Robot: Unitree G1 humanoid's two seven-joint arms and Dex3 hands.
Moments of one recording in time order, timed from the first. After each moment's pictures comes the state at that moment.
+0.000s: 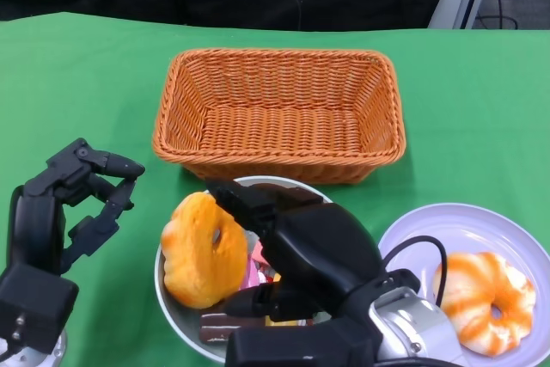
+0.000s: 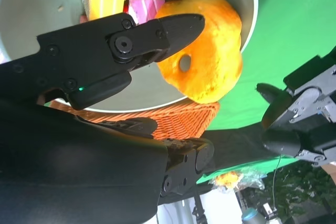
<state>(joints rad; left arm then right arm) -0.27 0.12 0.16 0.73 0.07 -0.89 0.05 -0.18 0.04 0.63 -0.18 -0.98 0.22 0.18</state>
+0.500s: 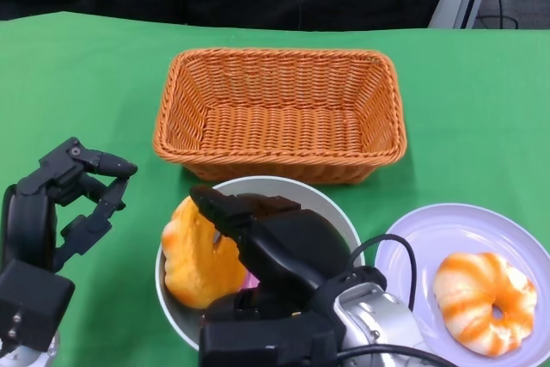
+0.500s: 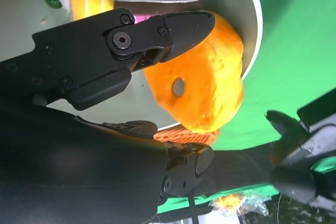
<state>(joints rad) -0.27 0.15 0.17 0.74 0.09 -0.89 0.08 -0.27 0.09 0.68 0.02 -0.97 0.24 0.11</state>
